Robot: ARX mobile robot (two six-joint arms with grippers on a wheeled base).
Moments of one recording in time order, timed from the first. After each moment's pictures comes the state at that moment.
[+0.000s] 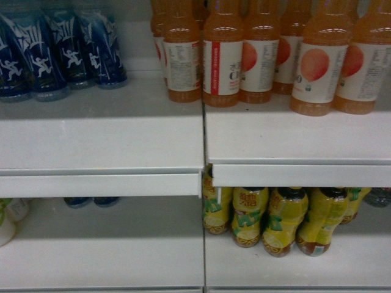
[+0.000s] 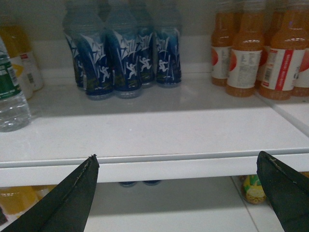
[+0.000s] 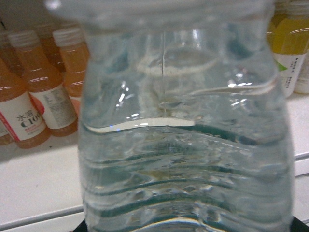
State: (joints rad) left arm 0.00 0.01 0.01 0.00 0.00 0.00; right arm 0.14 0.69 0.41 0.17 0.31 0.13
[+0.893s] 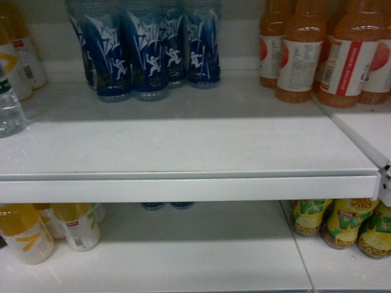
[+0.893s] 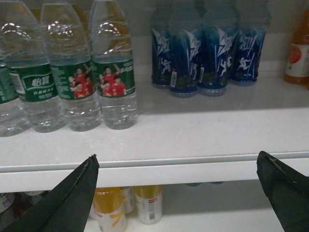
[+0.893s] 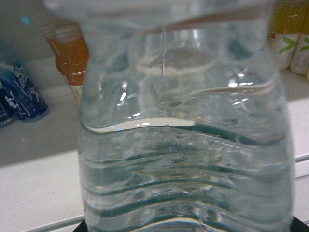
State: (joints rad) left arm 0.00 0.01 0.01 0.00 0.00 0.00; right arm 0.14 0.69 0.41 0.17 0.31 0.13
